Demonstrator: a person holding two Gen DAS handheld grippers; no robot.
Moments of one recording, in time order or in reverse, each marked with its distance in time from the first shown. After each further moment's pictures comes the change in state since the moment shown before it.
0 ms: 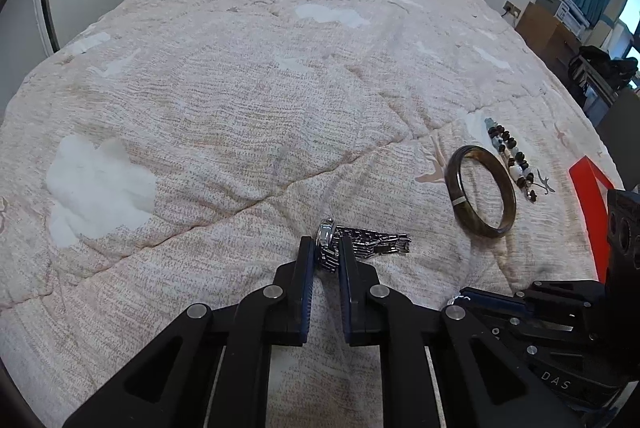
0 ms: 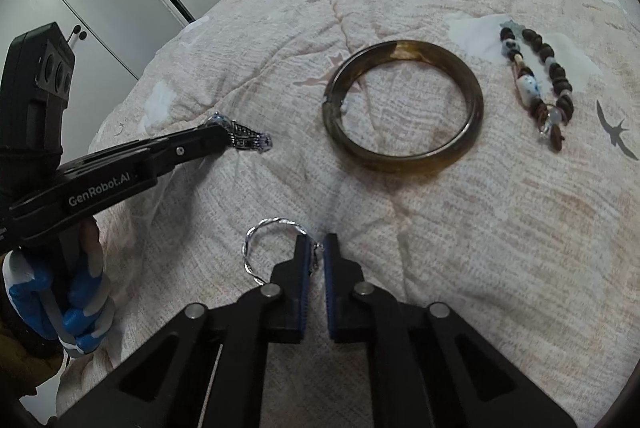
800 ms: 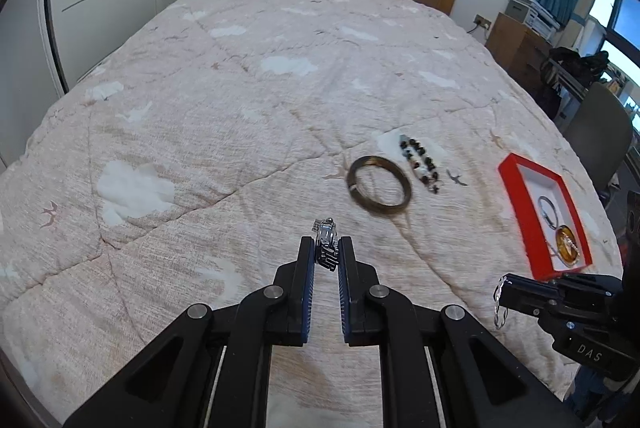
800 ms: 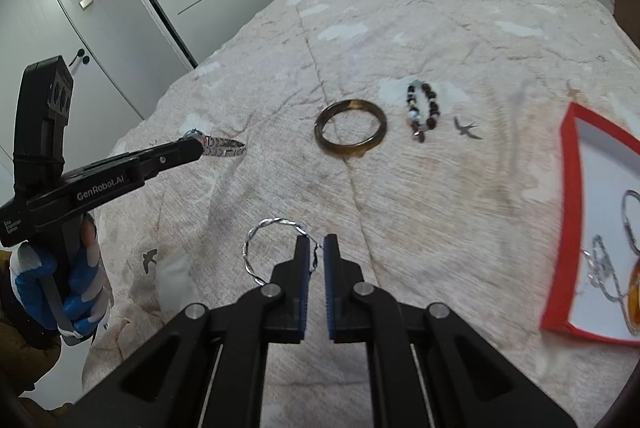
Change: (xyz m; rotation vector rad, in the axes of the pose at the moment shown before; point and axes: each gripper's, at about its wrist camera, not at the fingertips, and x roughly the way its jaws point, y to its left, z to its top) left arm -0.110 -0.063 -0.021 0.060 -0.098 -0.025; right arm -0.142 0.014 -0.057 0.023 -0.156 -0.088
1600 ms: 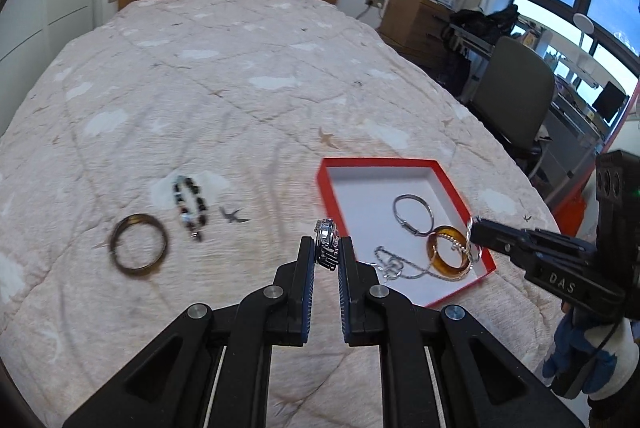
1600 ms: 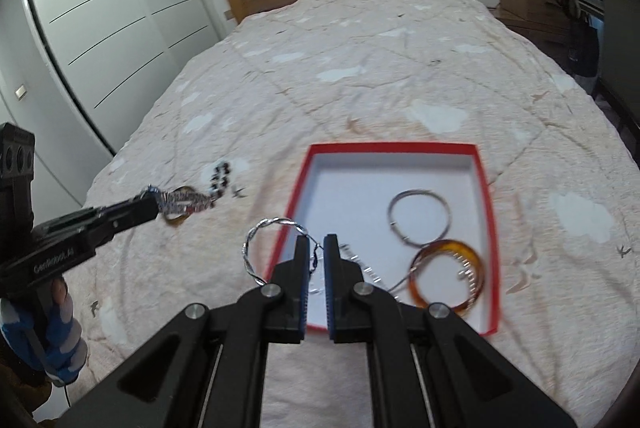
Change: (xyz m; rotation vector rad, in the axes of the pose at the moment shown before) left arm 0.030 -0.225 0.031 0.214 0.013 -0.247; right arm -0.139 -0.171 -0.012 0.220 -0.200 -0.247
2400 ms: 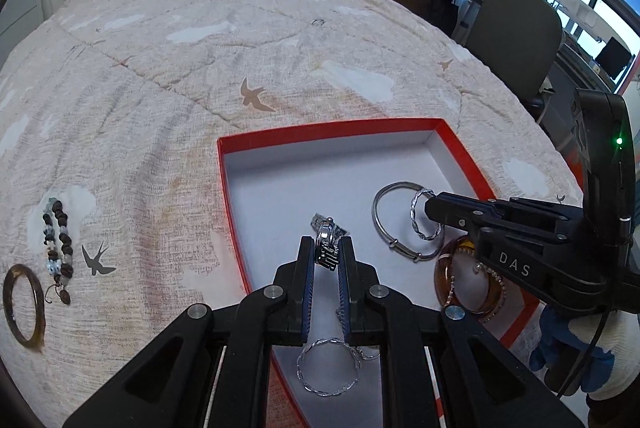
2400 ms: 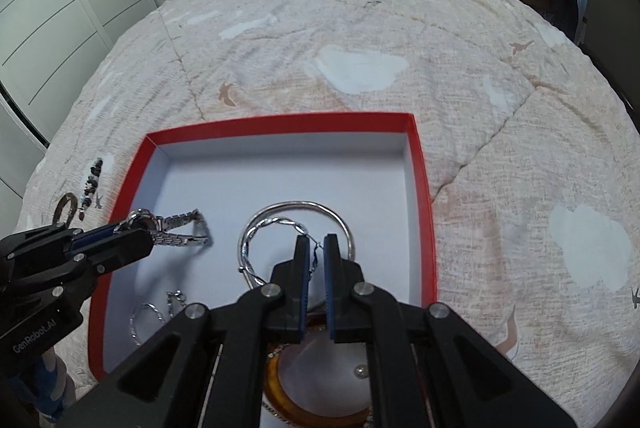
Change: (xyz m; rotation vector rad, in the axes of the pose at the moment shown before) left arm 0.150 -0.043 0.019 0.077 0.166 -0.038; right arm 0.110 -0.098 0.020 0.054 0.155 -0.152
